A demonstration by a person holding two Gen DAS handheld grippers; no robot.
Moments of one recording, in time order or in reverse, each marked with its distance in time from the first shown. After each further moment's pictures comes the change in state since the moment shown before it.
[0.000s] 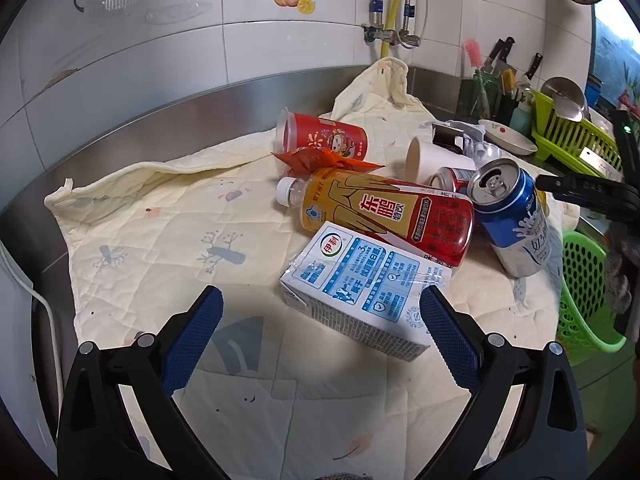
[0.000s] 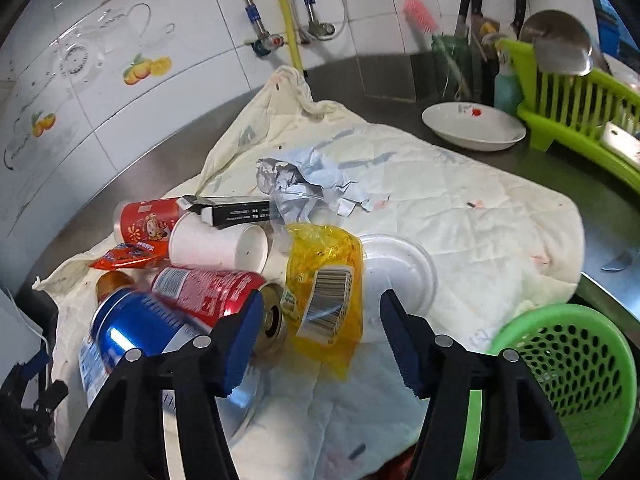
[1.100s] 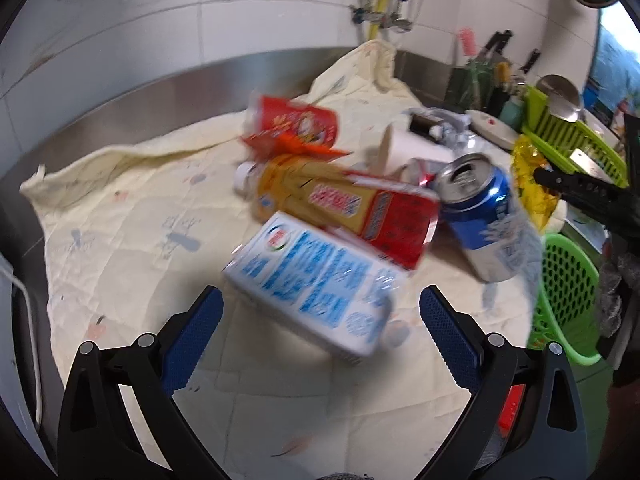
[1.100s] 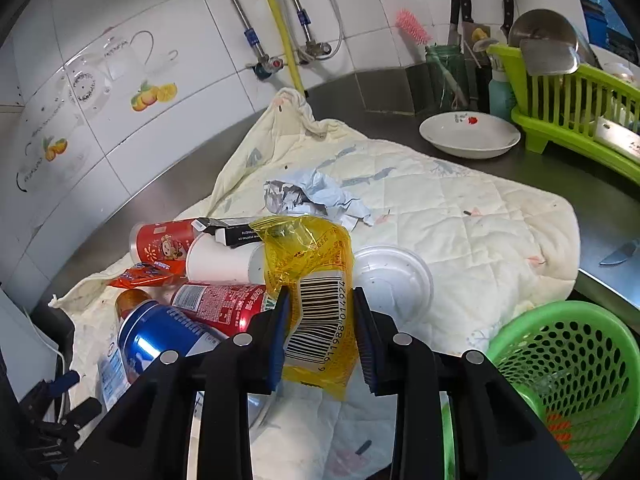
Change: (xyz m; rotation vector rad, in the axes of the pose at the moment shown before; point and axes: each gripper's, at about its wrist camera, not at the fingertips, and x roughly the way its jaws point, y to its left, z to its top) left arm 0.005 -0.032 0.010 -0.027 0.064 -0.065; right arm -0.028 -0.005 -0.003 0.039 -0.073 0.032
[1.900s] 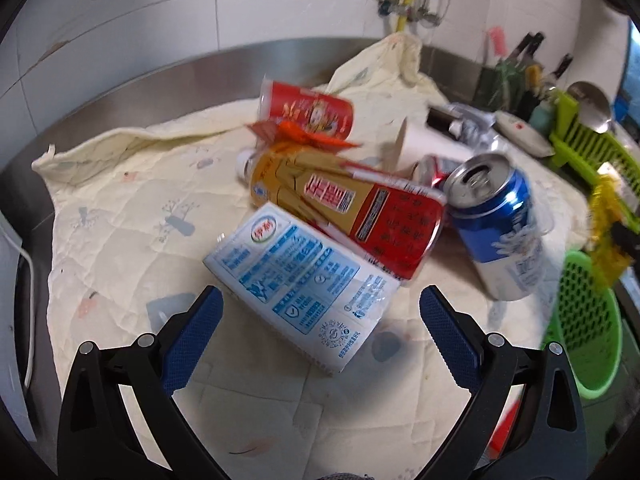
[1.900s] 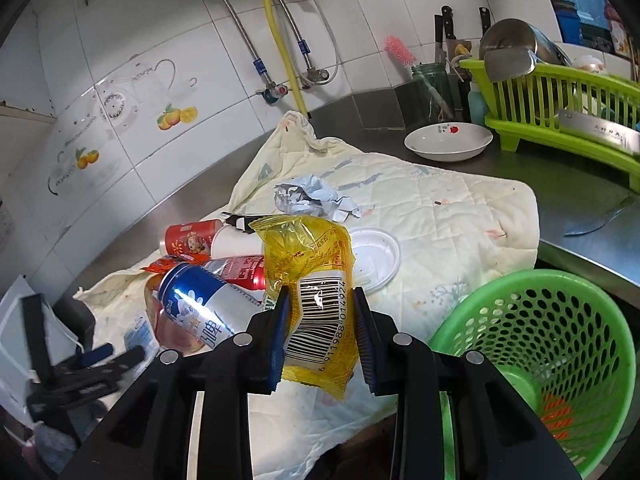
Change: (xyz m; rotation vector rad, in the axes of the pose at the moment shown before) left arm 0.025 -0.020 -0.001 -0.103 0.057 0.134; right arm -0.068 -0.017 -0.042 0.023 -0.077 0.053
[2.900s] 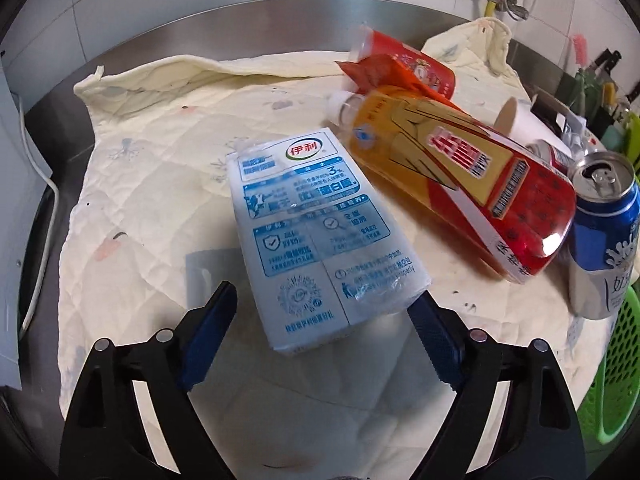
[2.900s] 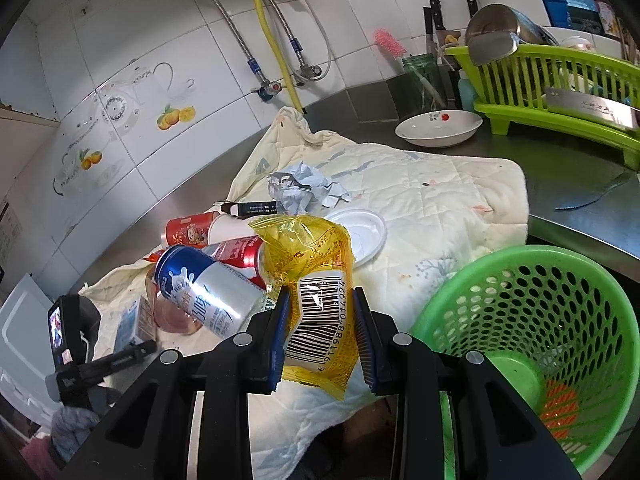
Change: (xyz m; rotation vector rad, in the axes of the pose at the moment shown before) left arm 0.032 0.048 -0.012 -0.165 0.088 0.148; right arm -0.015 -0.018 -0.020 0.028 0.005 0.014
